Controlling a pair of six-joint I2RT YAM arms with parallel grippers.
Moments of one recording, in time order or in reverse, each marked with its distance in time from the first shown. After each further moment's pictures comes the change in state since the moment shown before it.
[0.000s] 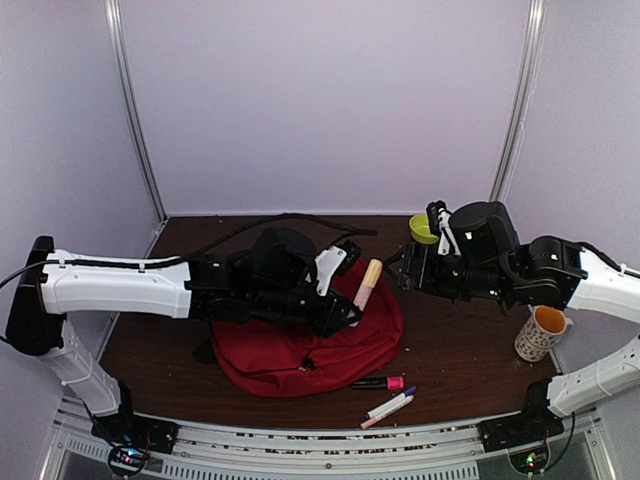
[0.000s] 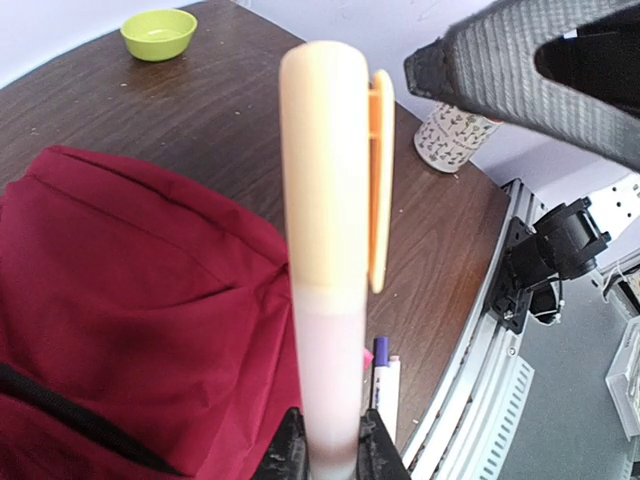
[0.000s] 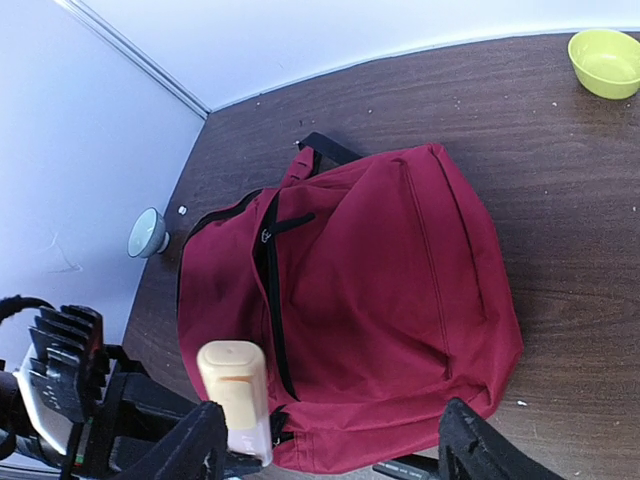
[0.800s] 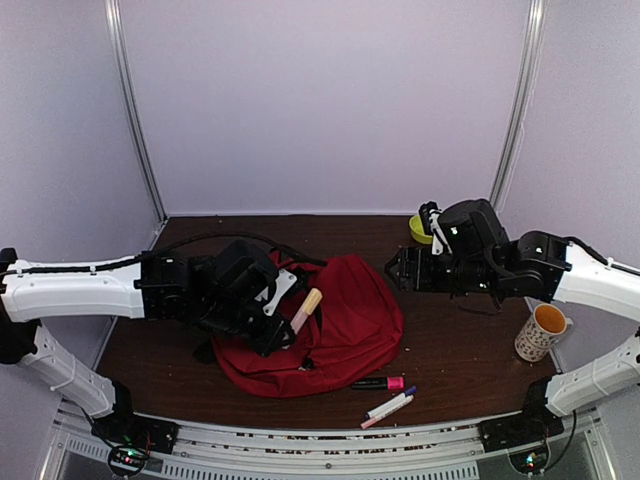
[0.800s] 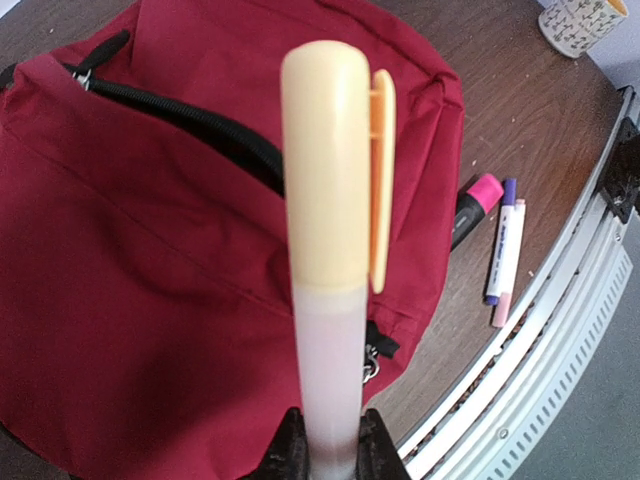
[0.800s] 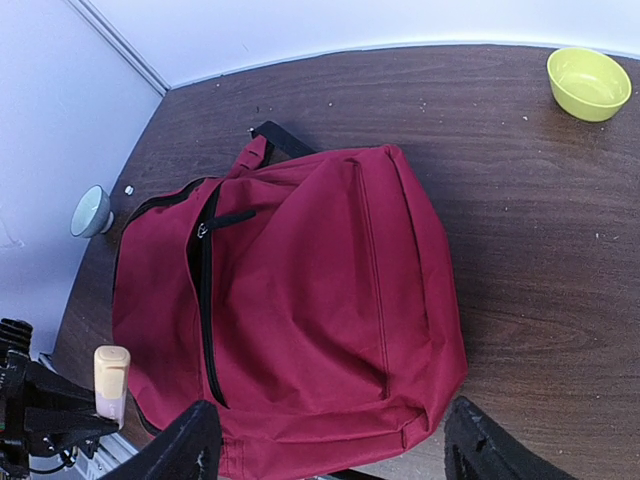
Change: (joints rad) left arm 0.019 -0.208 -0.103 -0.457 -0.120 -0.020; right arm -0.084 0.058 0.003 -0.024 -0.021 -0.158
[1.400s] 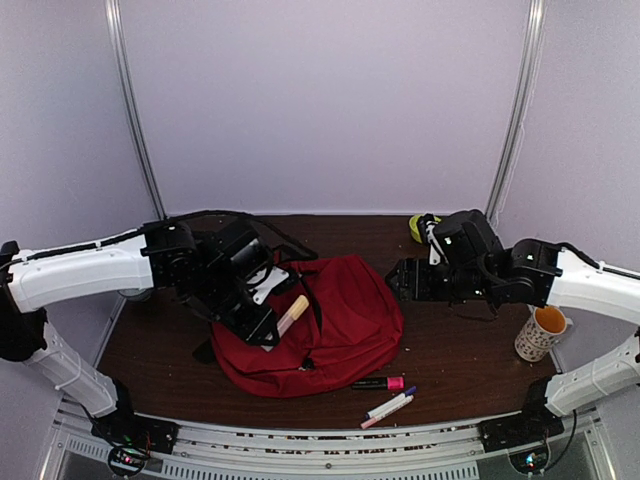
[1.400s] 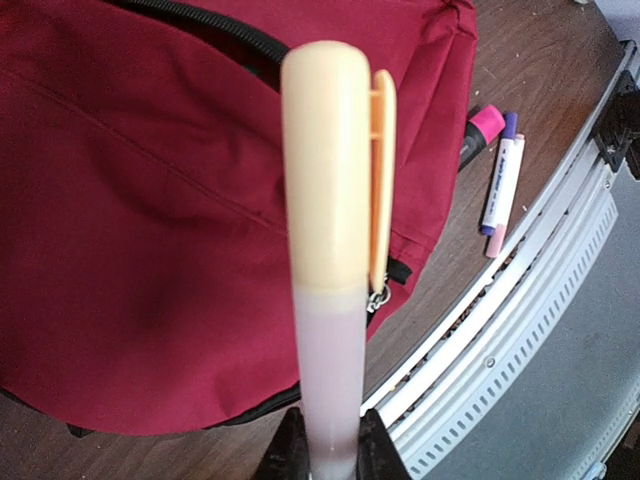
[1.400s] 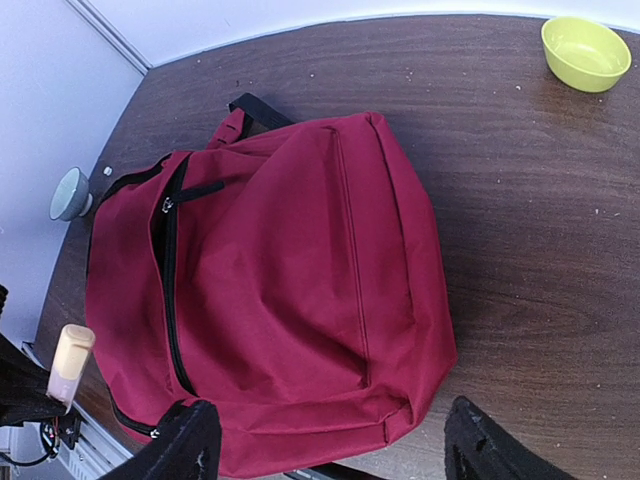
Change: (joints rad) left arm 0.120 0.071 0.153 -0.296 0.215 0.060; right arm -0.021 0.008 -0.063 0.021 -0.031 -0.003
